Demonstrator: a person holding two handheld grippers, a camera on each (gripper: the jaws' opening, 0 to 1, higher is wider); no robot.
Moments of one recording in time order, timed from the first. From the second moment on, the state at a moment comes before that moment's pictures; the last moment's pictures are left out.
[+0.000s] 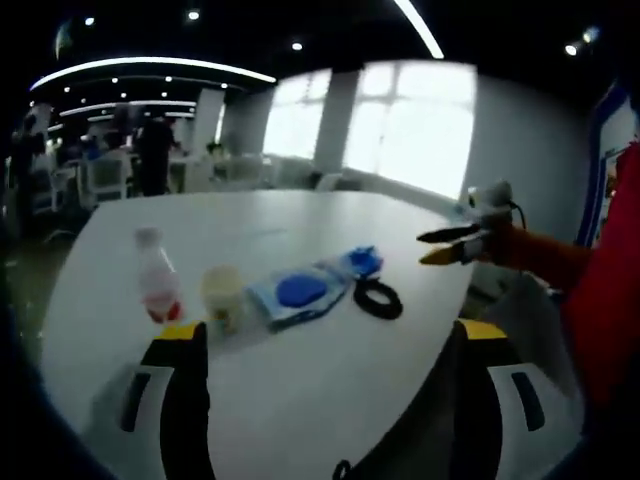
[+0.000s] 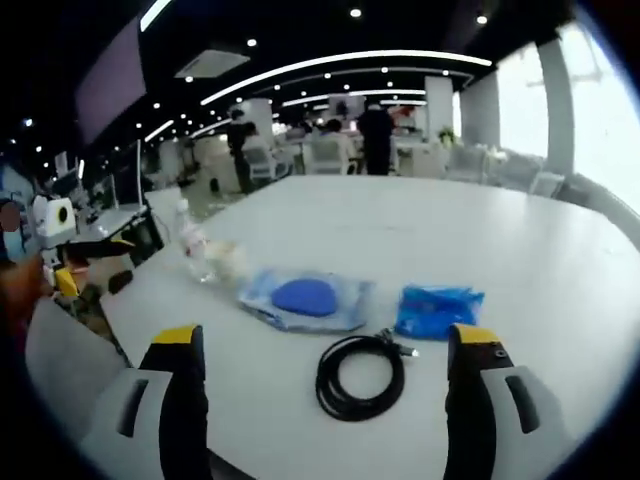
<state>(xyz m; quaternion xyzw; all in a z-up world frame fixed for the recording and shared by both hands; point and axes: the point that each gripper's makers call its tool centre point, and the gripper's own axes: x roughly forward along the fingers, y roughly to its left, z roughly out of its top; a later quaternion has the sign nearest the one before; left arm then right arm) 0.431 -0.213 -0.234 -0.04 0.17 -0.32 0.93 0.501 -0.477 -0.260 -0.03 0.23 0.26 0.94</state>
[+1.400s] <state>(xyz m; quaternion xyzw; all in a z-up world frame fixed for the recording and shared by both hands) 0.428 -0.169 -0.237 -0.05 0.19 -0.15 0.97 0.474 -0.478 -0.232 -0.08 0.16 0.22 0.96</state>
